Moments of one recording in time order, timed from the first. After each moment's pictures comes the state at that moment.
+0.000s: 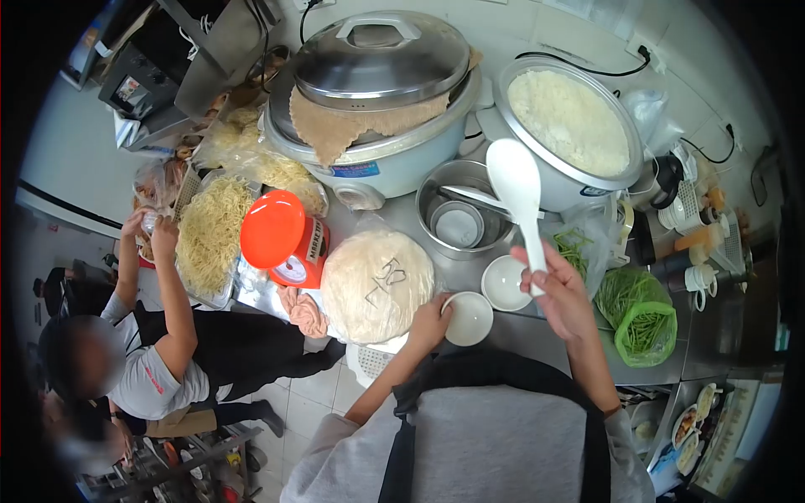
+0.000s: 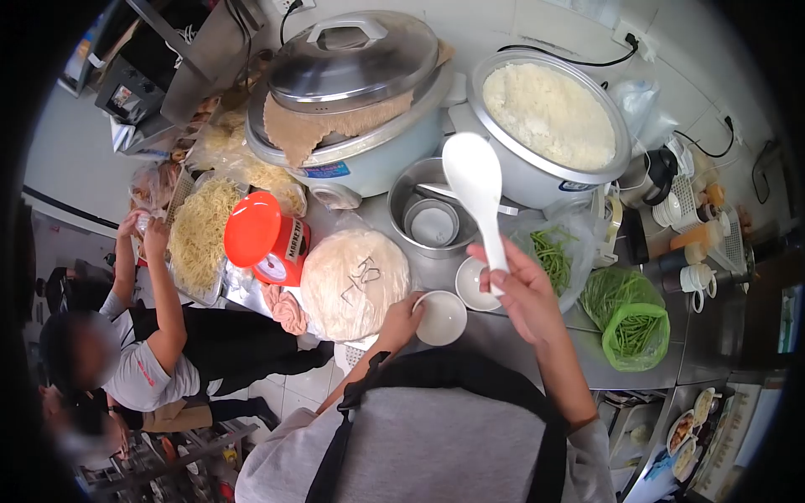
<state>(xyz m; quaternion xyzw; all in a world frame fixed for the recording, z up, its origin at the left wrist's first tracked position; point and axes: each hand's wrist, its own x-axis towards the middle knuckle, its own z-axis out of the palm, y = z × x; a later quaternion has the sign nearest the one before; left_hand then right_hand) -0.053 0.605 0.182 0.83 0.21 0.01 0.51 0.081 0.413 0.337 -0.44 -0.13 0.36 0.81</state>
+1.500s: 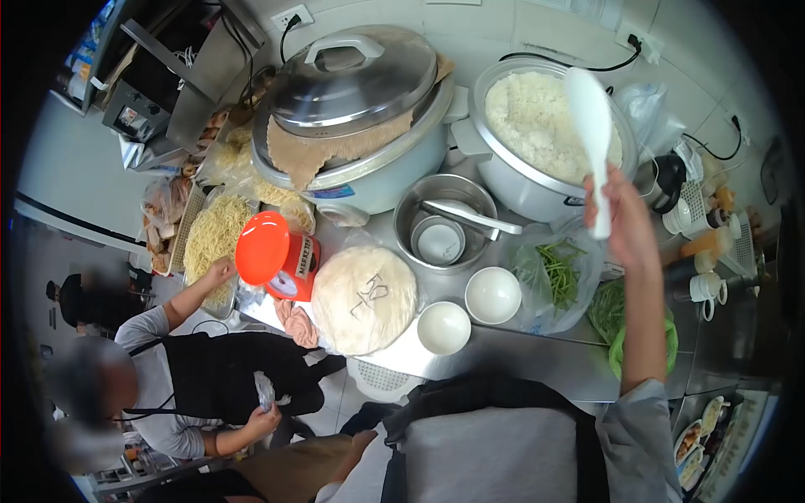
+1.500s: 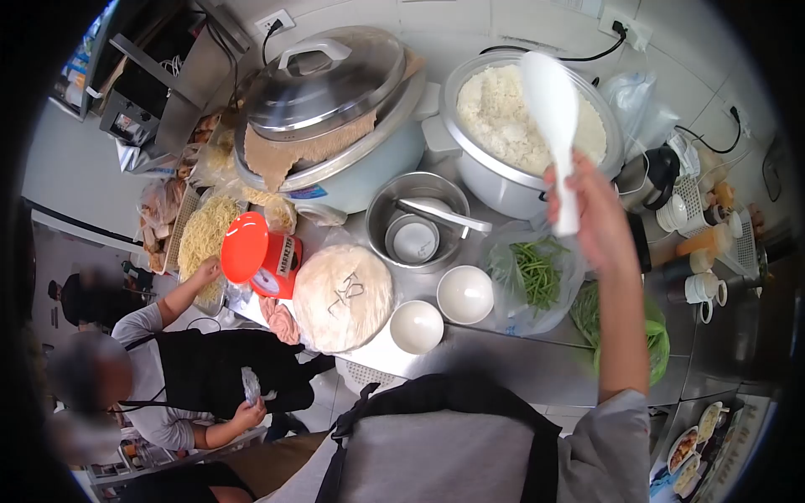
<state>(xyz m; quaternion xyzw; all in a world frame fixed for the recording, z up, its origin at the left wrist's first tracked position) -0.387 0.586 0.017 0.86 0.23 -0.41 0.19 0.222 0.366 0.405 -0.55 -0.09 0.22 0.80</state>
